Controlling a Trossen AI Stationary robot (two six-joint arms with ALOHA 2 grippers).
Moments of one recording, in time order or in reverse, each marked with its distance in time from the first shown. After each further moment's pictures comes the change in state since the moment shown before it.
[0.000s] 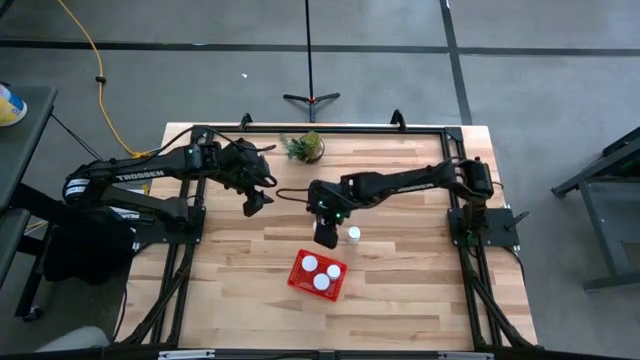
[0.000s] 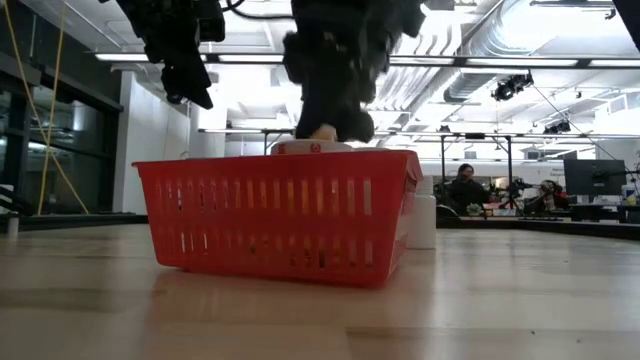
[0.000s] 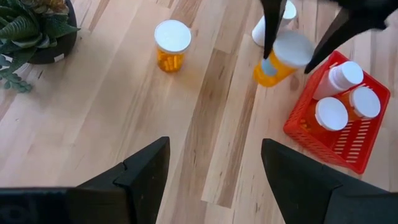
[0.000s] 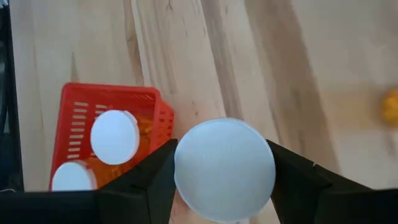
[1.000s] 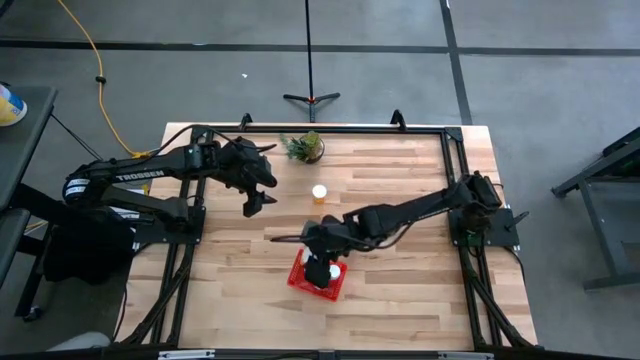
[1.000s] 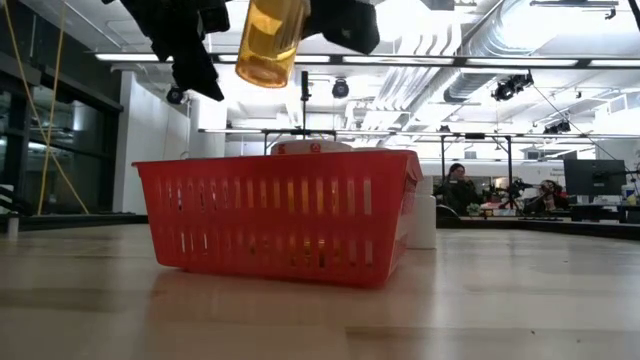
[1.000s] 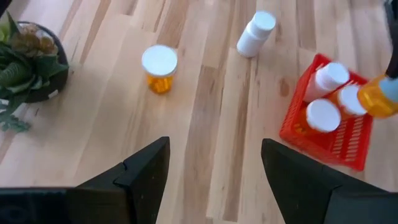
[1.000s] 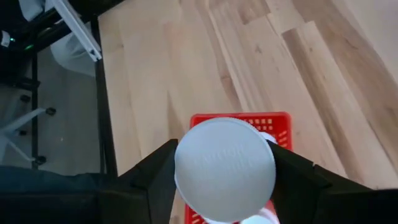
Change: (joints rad) left arm 0.000 0.000 0.001 0.062 0.037 0.102; right arm 0.280 0.000 0.220 -0.044 0.241 0.326
